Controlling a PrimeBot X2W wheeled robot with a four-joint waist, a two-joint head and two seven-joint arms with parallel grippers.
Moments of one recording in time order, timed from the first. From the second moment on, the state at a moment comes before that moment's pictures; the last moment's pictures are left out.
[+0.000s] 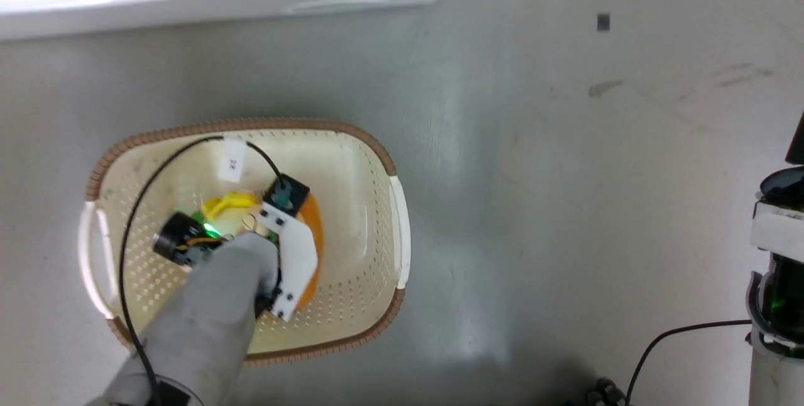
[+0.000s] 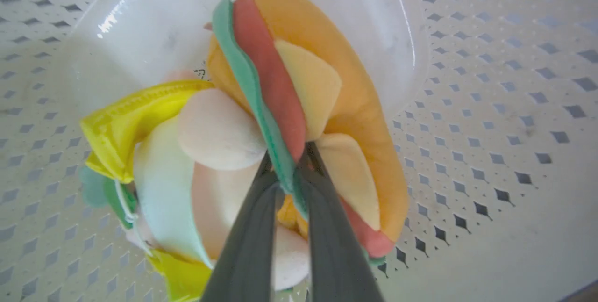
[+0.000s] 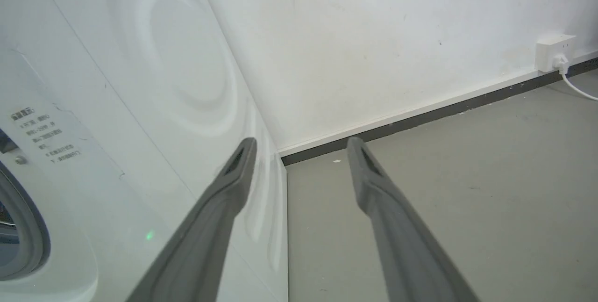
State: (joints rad) left arm -0.90 0.15 -0.70 1.29 -0.28 -0.13 0.20; right arm -0.36 -0.05 -0.13 -0.27 0.49 0.13 -0.26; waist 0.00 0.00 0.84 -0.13
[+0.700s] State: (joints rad) left arm -0.67 0.10 -0.87 1.19 -0.47 -0.13 -0.12; right arm -0.11 -0.05 -0.10 -0.19 0.40 0.13 -0.26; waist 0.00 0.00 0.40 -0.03
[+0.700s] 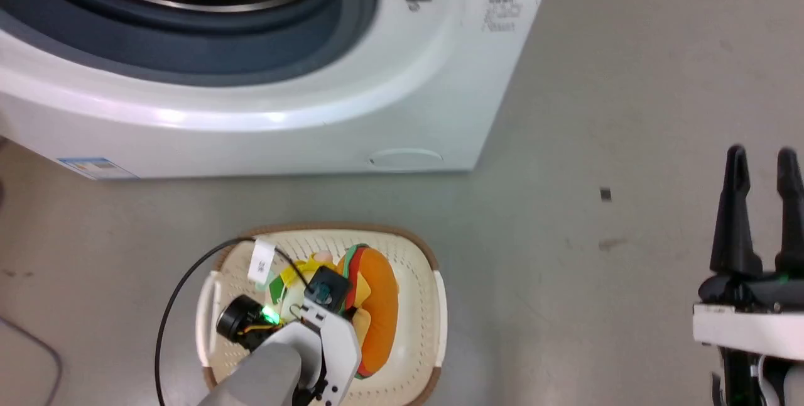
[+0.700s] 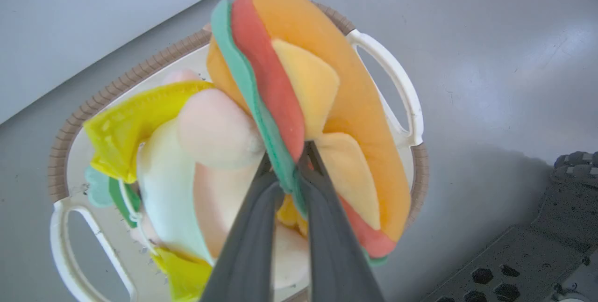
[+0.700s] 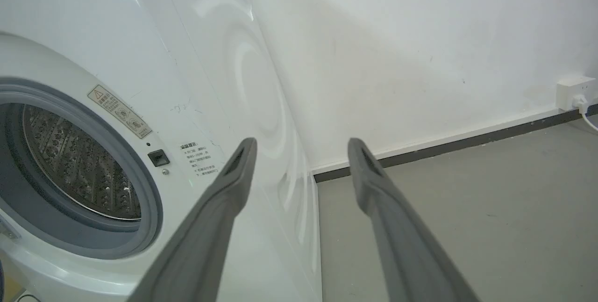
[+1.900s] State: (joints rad) left arm -0.67 0.28 -0.44 0.58 -0.37 0.15 -0.26; right arm -0.06 -0.05 -0.09 -0.18 0.37 0.13 -0.26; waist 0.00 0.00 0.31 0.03
